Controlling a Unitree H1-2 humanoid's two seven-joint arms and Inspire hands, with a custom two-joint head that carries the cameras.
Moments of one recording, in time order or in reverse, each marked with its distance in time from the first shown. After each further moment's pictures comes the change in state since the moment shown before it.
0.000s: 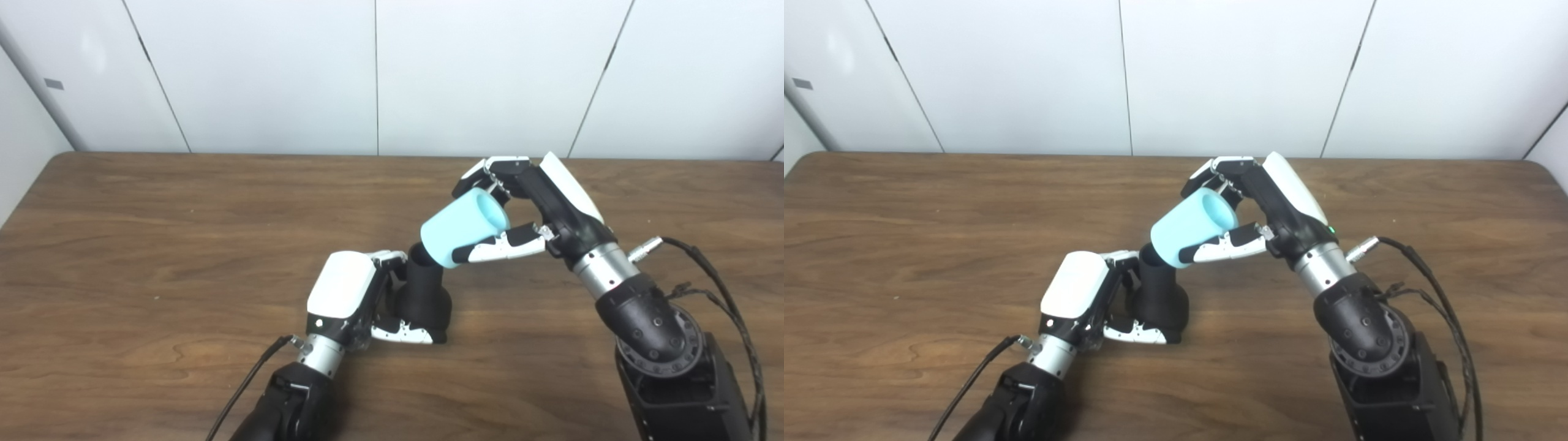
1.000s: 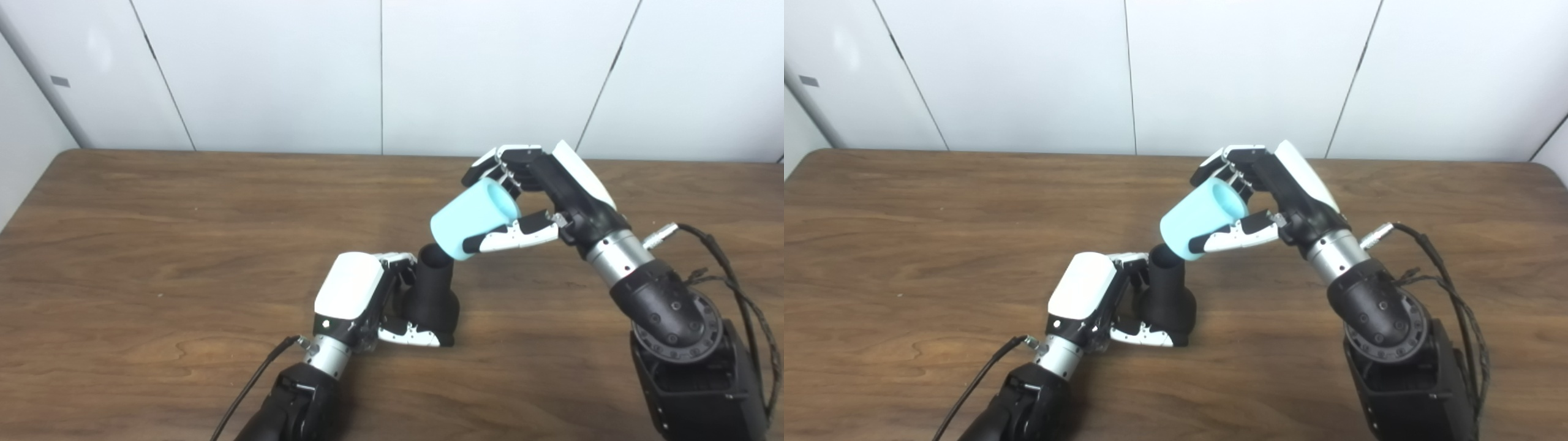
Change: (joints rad) left arm 0.004 -0.001 -0.011 -0.008 0.000 0.001 -0.001; right arm -0.043 -0.027 -0.006 -0.013 0.042 0.073 0.038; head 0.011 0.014
